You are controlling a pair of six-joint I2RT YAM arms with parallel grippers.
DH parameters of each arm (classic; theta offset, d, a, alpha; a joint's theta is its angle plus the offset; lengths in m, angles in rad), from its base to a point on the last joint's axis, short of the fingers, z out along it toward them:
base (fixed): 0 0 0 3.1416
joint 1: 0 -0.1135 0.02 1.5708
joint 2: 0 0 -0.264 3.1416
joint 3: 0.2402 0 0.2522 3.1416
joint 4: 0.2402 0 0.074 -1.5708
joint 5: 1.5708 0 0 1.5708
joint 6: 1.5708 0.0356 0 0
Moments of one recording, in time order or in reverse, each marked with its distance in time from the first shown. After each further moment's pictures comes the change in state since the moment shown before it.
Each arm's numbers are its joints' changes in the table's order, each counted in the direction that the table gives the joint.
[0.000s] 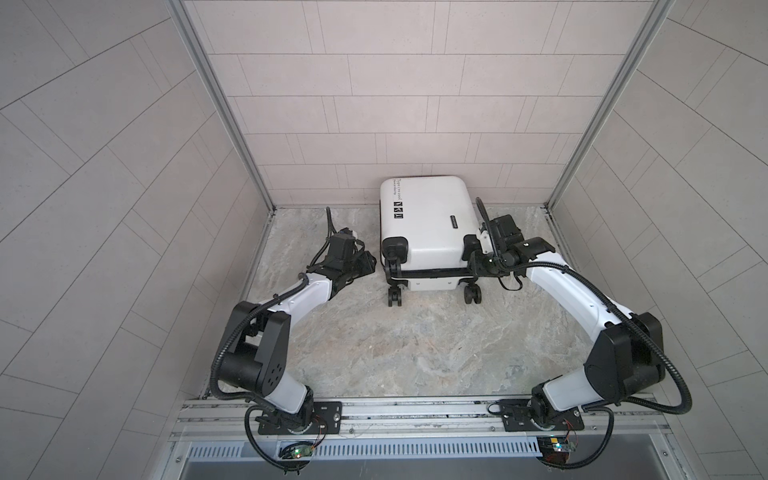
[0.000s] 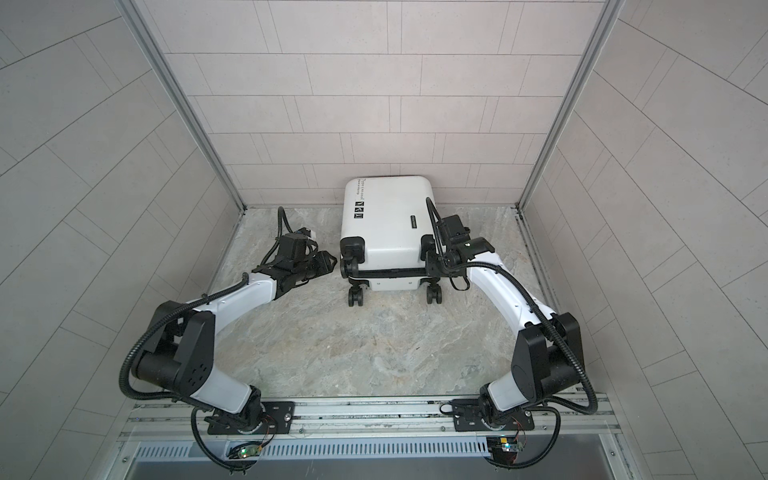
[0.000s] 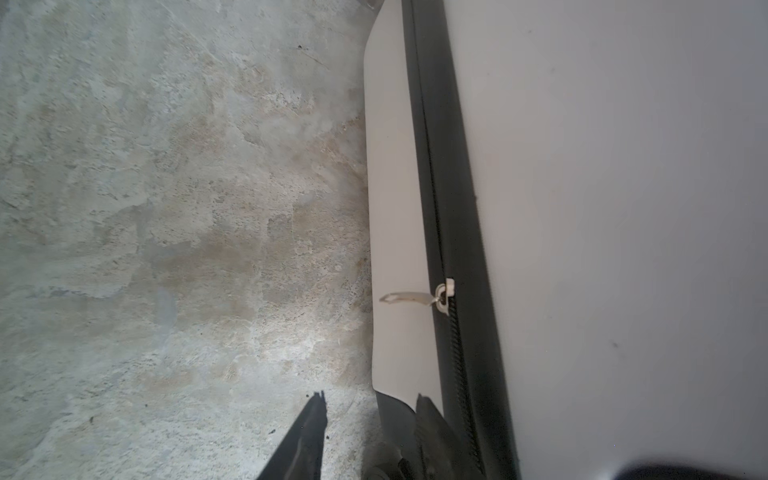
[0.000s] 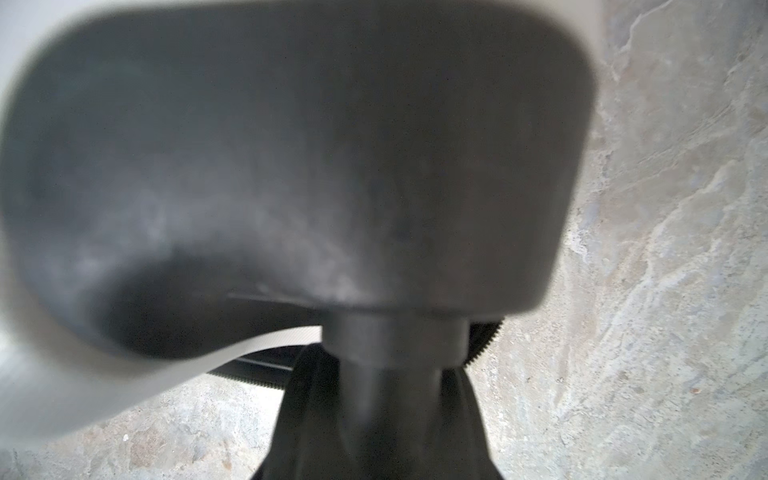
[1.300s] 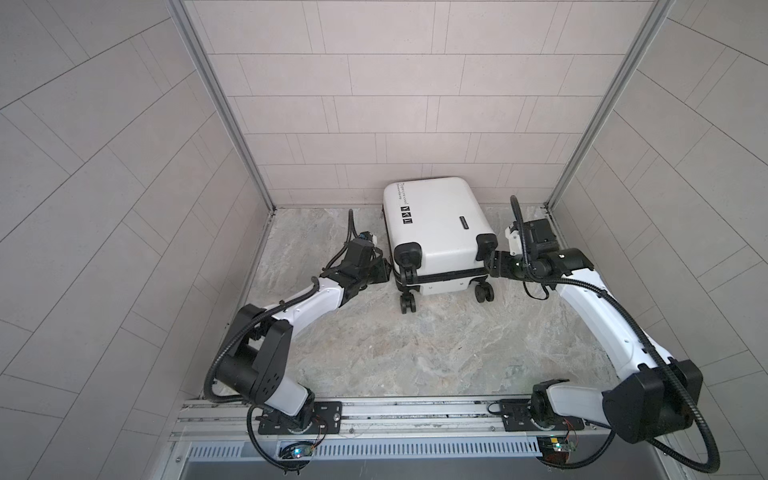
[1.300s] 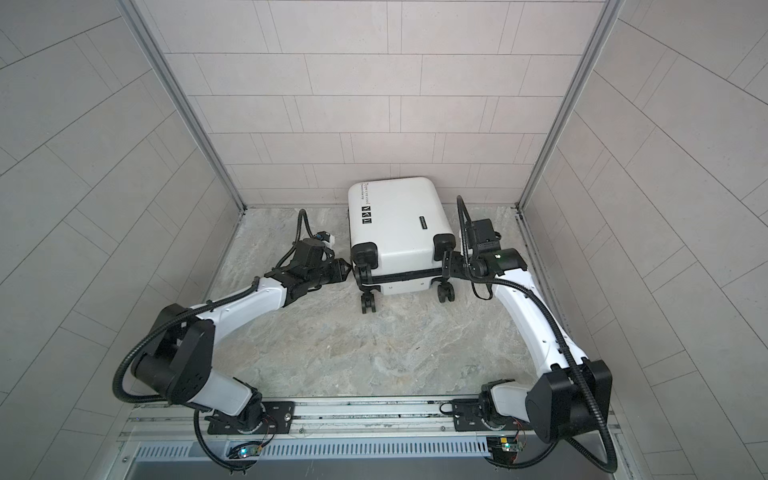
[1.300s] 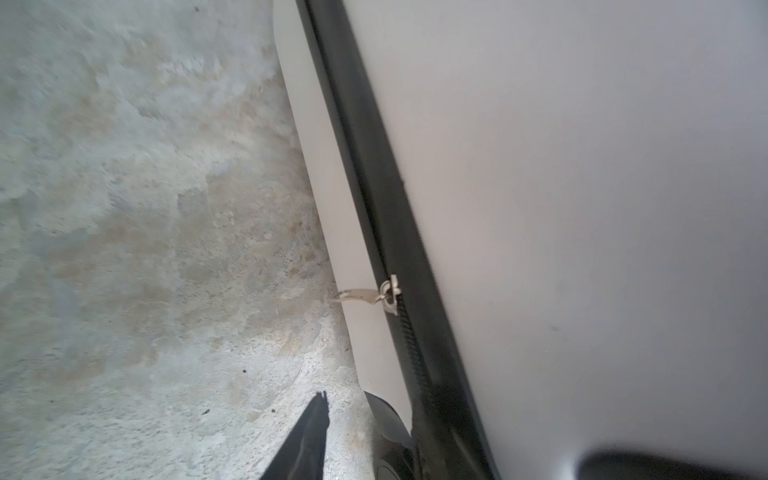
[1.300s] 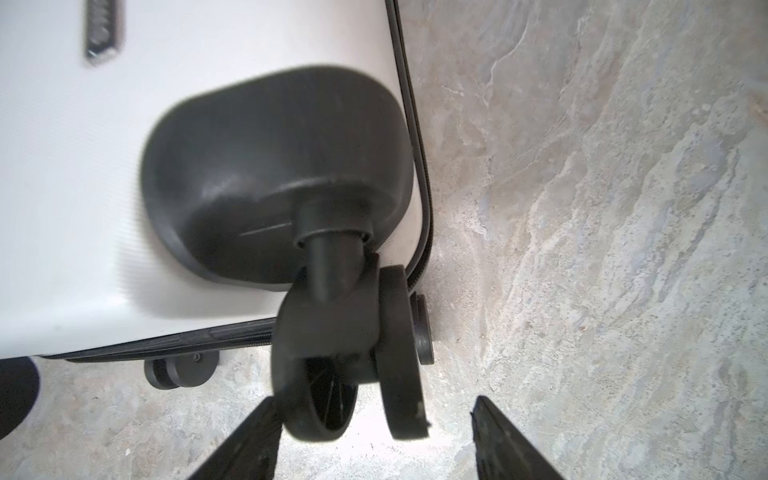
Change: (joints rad) left arm 0.147 -0.067 -0.013 0.020 -0.087 0.064; right arm 0.126 -0.224 -0.076 0.048 0.014 -0.002
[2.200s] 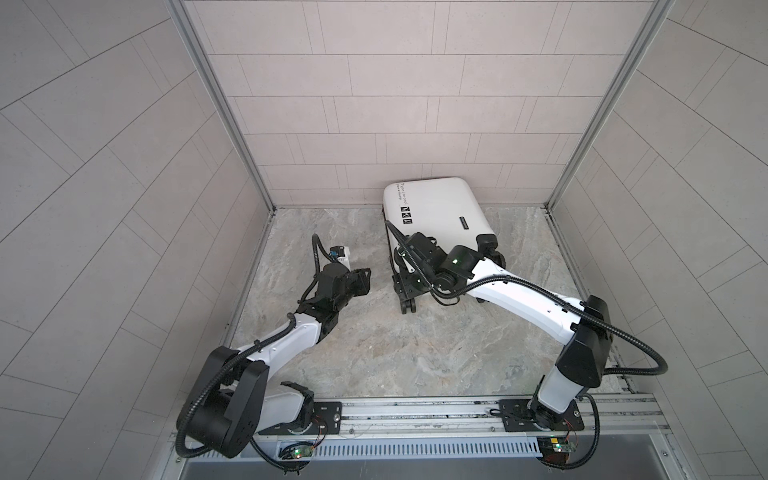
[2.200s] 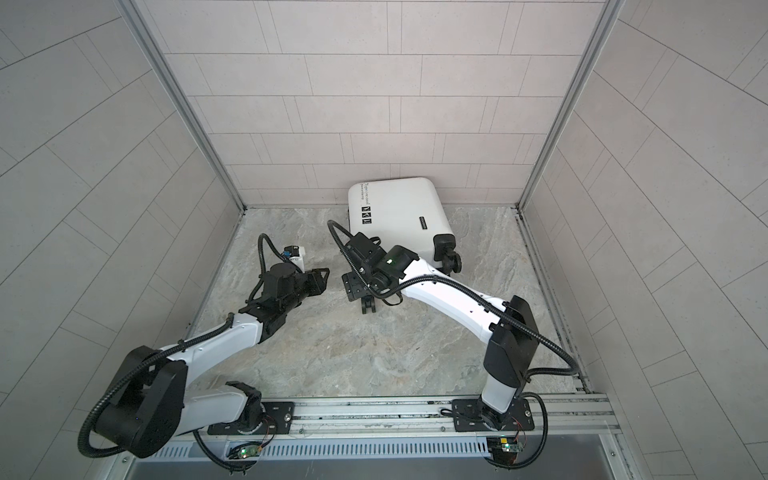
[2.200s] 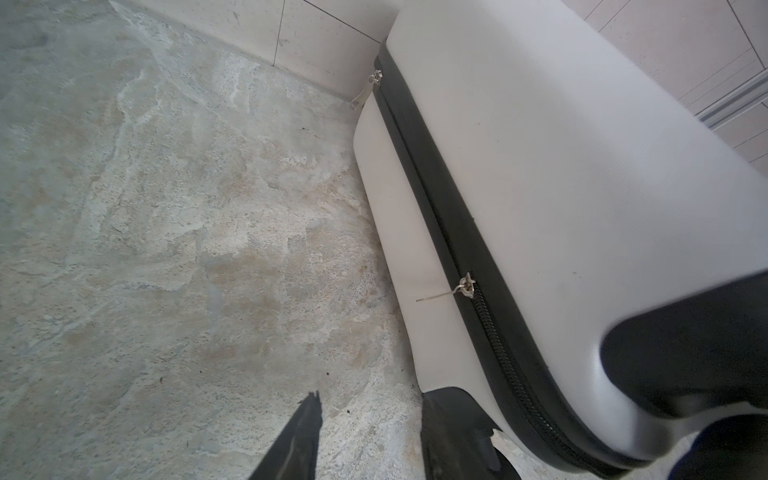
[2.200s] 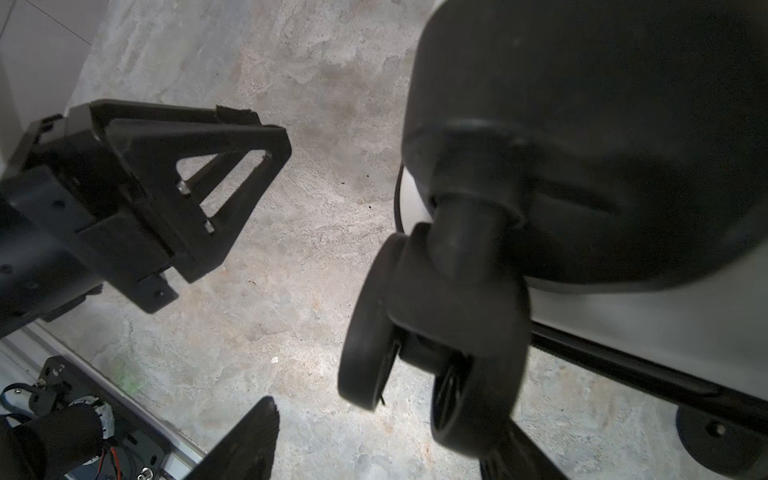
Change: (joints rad) left arm -0.078 -0.226 -0.381 -0.375 -0.087 -0.008; right arm -0.709 0.482 0.441 0.052 0.170 0.172
